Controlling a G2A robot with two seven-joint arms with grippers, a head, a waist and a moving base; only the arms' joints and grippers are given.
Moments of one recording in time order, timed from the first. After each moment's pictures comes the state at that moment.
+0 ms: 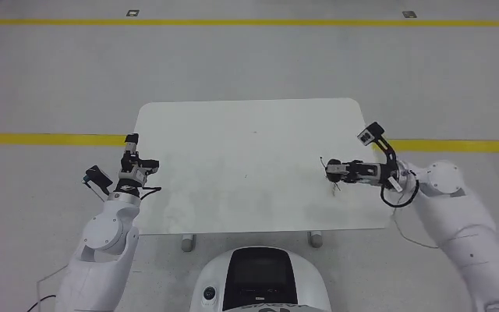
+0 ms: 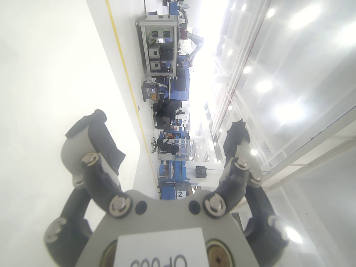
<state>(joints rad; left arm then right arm) 1.73 -1.15 -1.60 -1.80 -0.42 0.00 0.00 -1.23 -0.86 1.25 -1.36 0.69 -0.34 1.30</state>
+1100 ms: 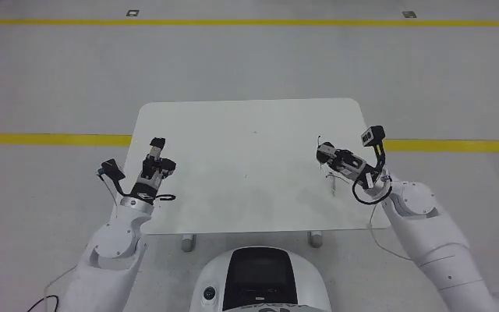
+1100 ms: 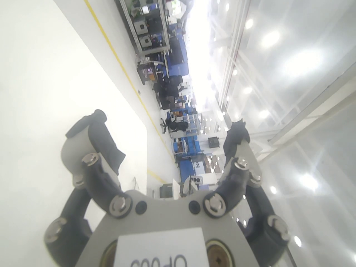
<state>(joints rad) 1.78 -1.15 -1.53 -1.89 -0.17 -0.11 -0.12 -1.39 -0.96 1.28 -1.48 0.57 -0.34 0.75</state>
